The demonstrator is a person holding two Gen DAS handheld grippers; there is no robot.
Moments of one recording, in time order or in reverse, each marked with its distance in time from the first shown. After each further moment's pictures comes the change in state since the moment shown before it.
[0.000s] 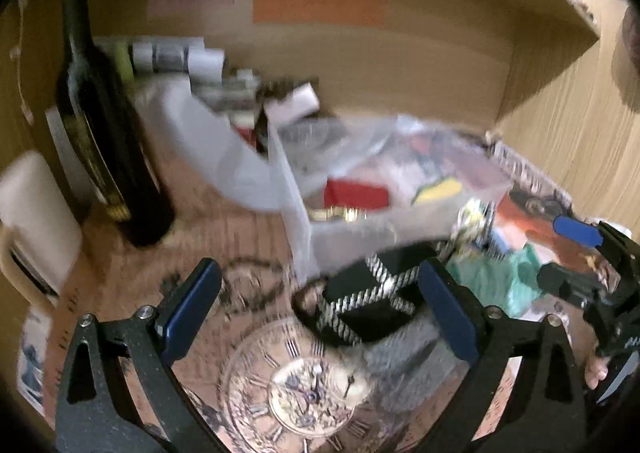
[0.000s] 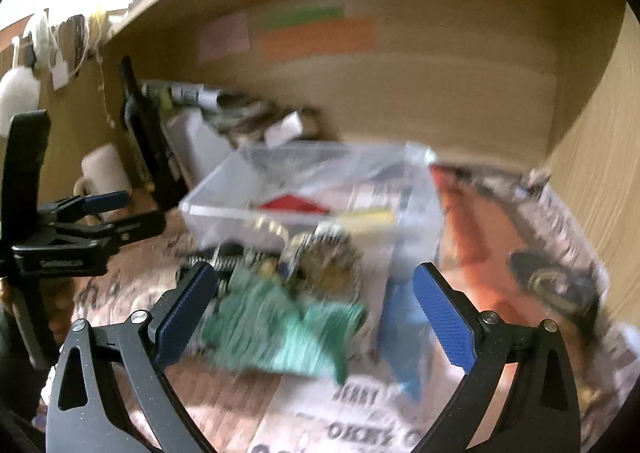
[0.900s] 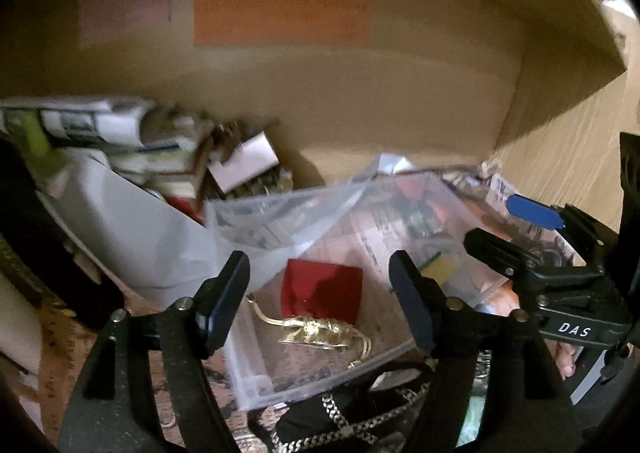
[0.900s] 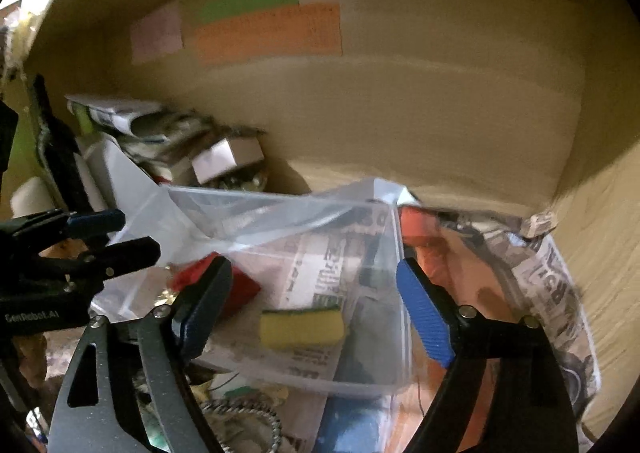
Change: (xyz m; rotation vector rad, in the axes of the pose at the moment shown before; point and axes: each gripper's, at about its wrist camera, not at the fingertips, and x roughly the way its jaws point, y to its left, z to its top) left arm 0.049 -0.027 0.093 0.026 -0.032 -0.053; right arm 0.057 -0.042 0.087 -0.020 -0.032 -0.112
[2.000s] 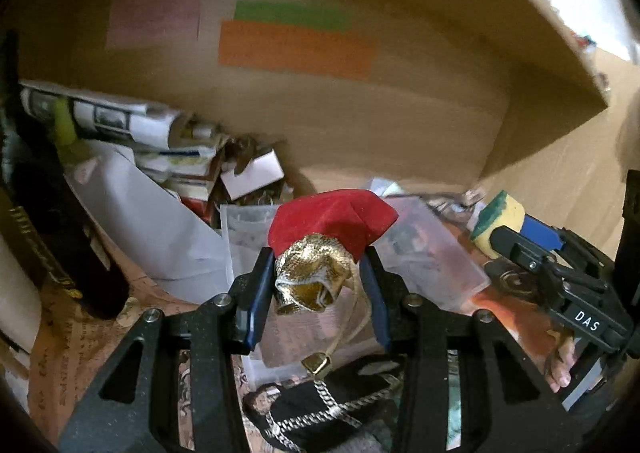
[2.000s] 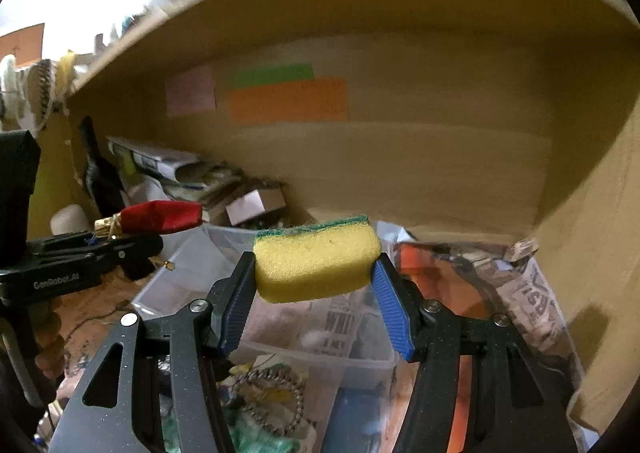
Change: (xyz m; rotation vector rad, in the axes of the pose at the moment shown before) left arm -0.020 0.012 -0.006 -0.076 -0.040 -0.045; right arm -0.038 0.002 -0.007 0.015 -0.122 0.036
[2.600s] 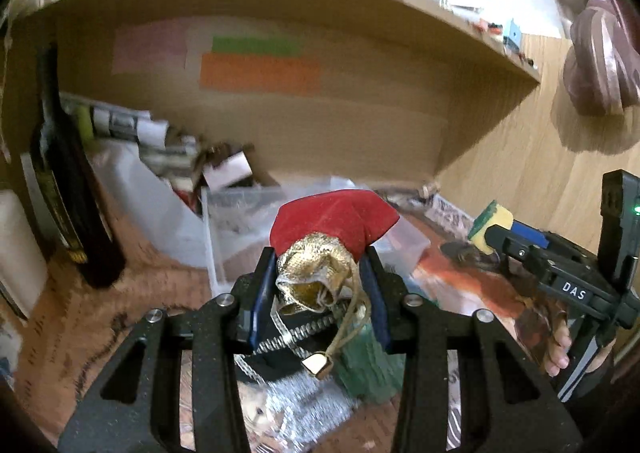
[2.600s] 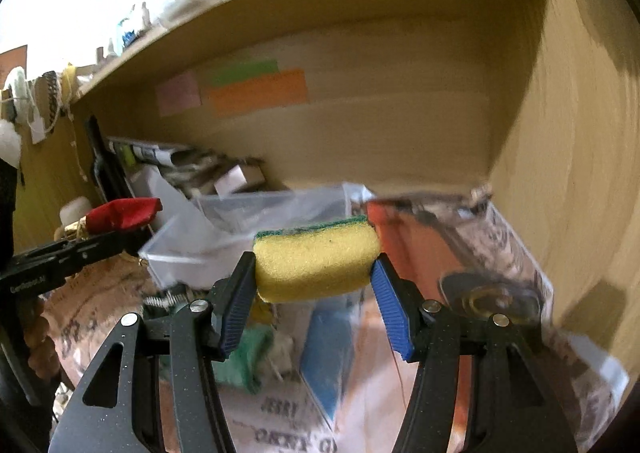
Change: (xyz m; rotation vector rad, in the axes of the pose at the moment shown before) left arm -0.079 -0.039 -0.061 0.060 -0.156 -0.062; right arm -0.079 -0.011 -0.046 0.070 -0.069 -0.043
